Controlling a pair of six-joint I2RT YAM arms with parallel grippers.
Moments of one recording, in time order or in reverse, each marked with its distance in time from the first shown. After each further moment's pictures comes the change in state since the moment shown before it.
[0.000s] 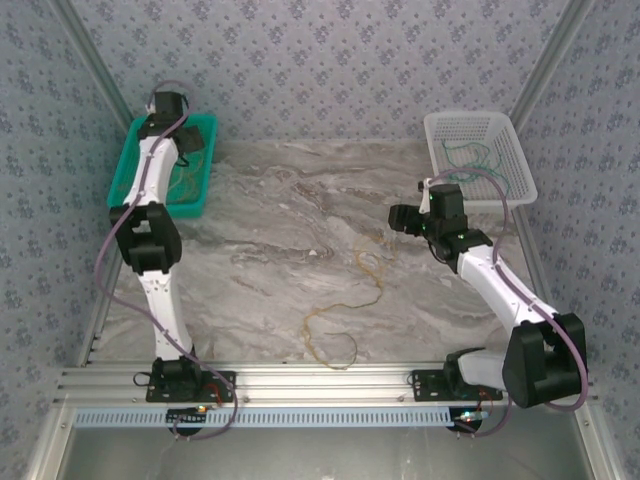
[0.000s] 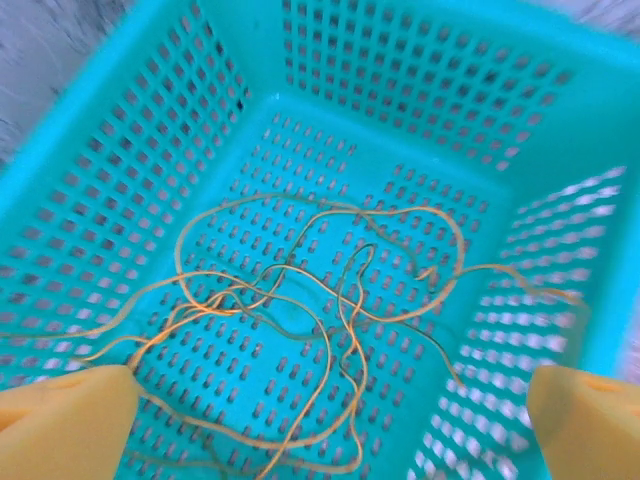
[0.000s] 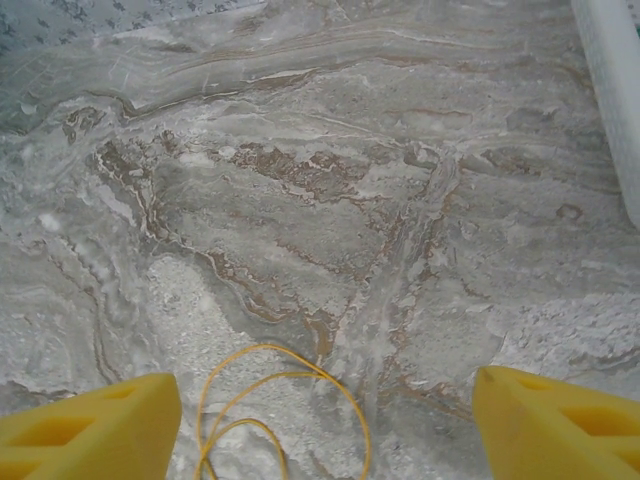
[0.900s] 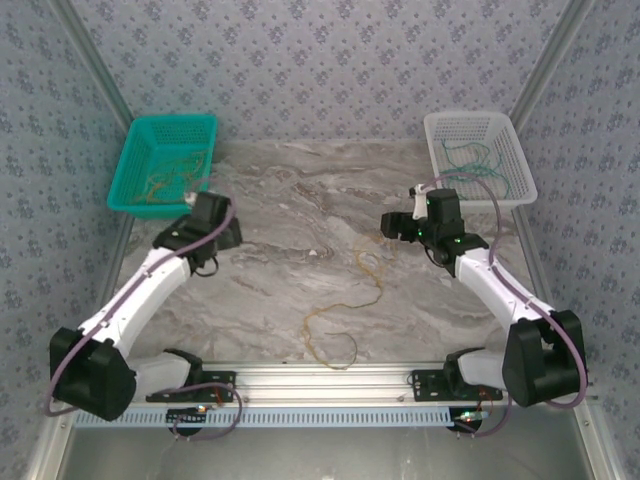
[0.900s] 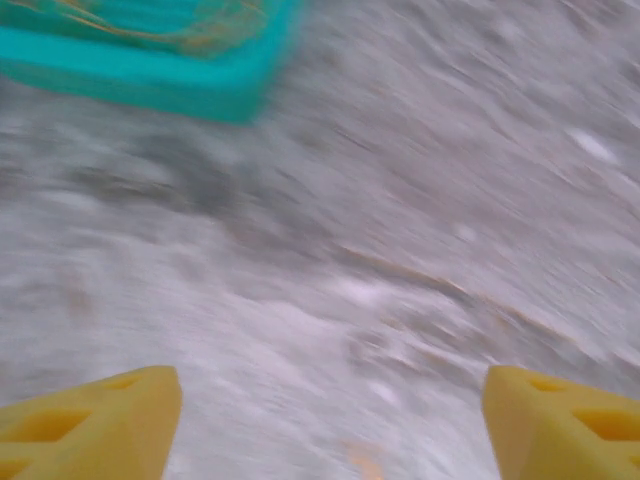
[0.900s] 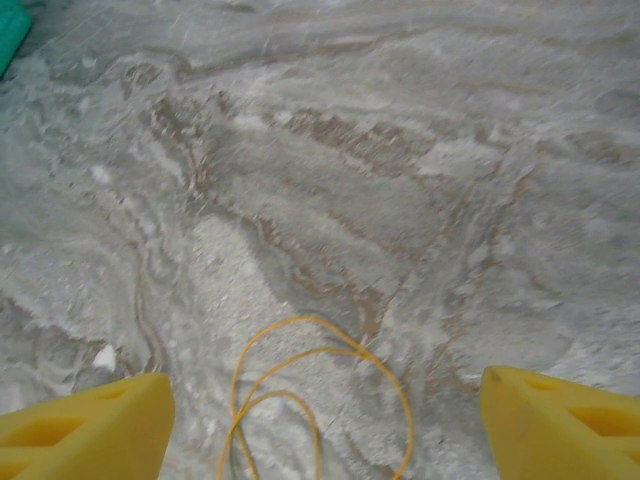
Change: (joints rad) left arm -0.450 -1.004 -1.270 0.175 -0.005 -0.170; right arm 0.011 0.021 -0.036 0.031 -0.129 -0.039
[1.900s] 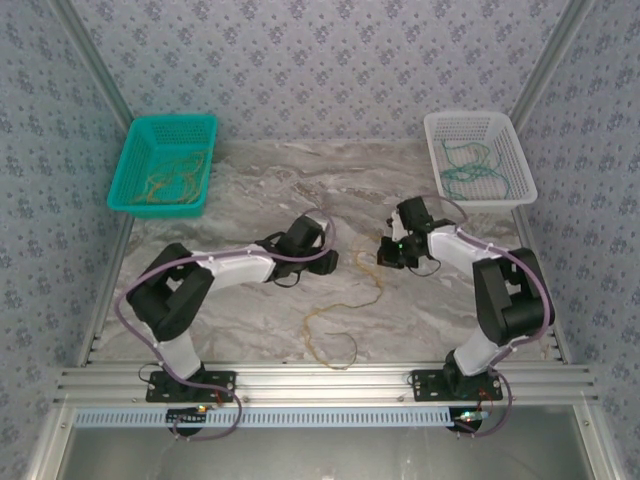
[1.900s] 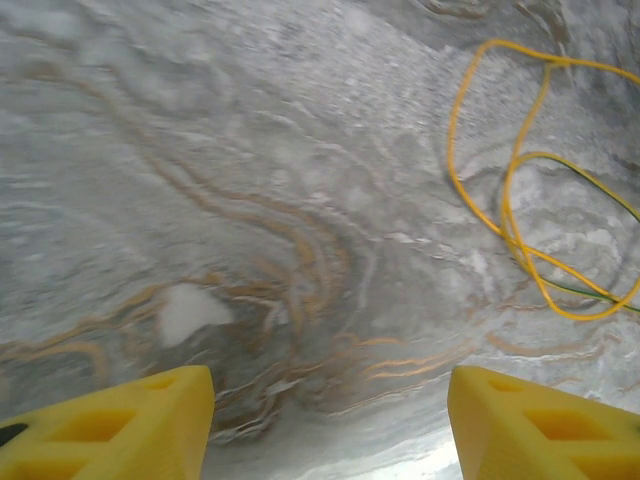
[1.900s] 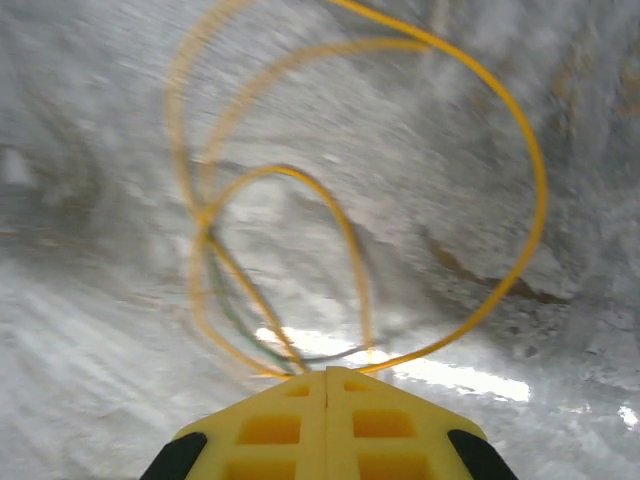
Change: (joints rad) left arm -0.372 0.517 0.016 0.571 0.292 0.029; right arm 0.066 0.318 0.119 -0.298 -0.170 0.145
